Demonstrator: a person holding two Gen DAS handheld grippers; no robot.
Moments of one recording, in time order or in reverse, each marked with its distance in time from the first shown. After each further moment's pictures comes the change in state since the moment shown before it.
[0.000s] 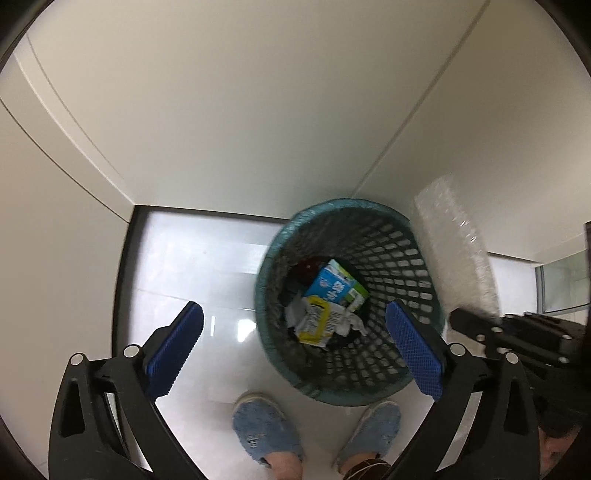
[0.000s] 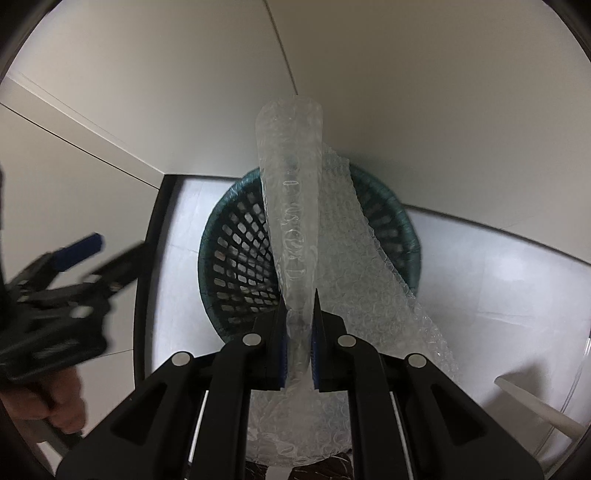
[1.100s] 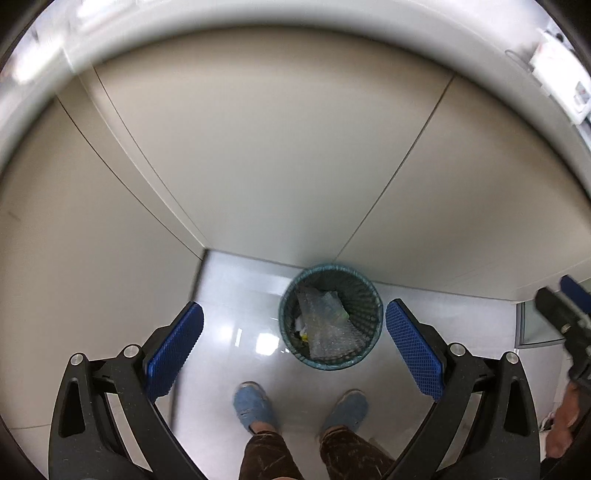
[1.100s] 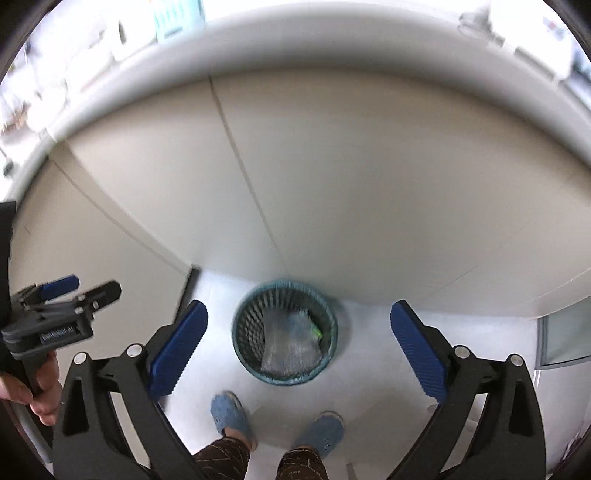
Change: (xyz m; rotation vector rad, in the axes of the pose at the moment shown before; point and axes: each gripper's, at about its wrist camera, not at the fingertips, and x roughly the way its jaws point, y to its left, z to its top) left arm -0.344 -0.050 0.069 -0.055 -0.108 0.106; right arm -0.404 0.014 0.010 -0.014 -0.383 -0.103
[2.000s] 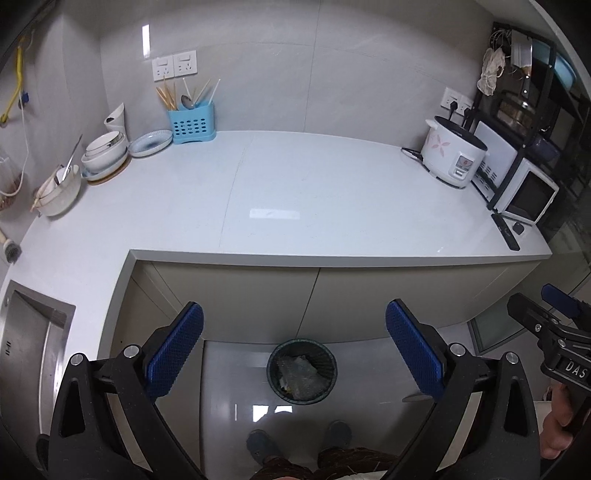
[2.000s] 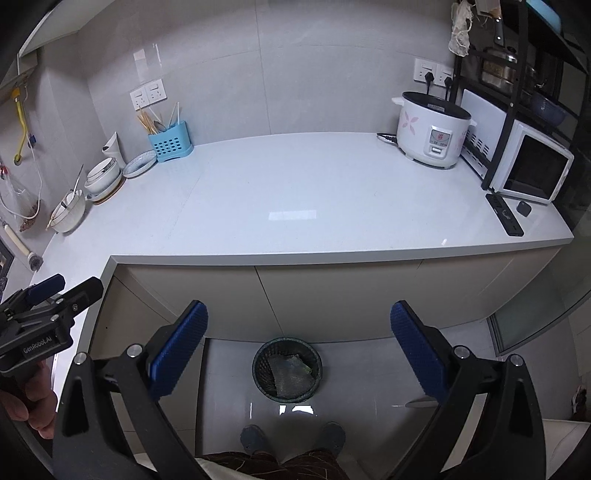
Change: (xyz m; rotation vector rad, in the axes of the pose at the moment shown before) left arm -0.322 -0.003 0.056 0.161 -0.294 -0.150; right arm -0.312 0.048 0.056 0.136 -0.191 -0.133
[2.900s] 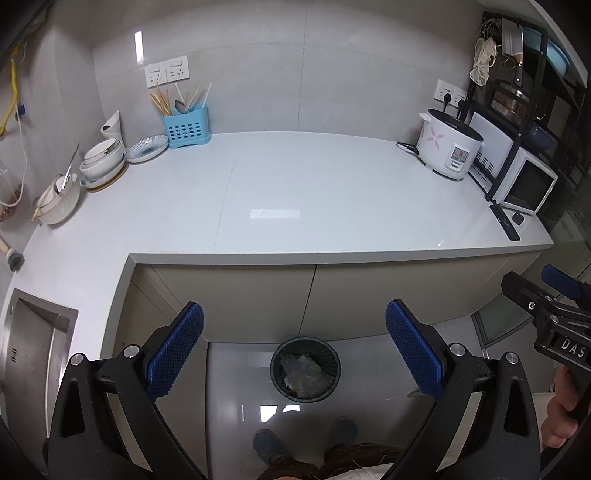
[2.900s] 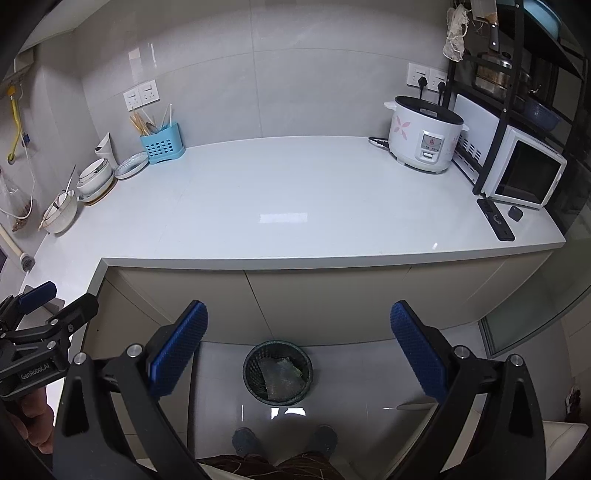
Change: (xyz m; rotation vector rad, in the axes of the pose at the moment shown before) left arm 0.000 -0.007 -0.007 0.040 0.005 0.011; right arm 0.006 -0.002 0.006 -0.006 -0.009 -0.039
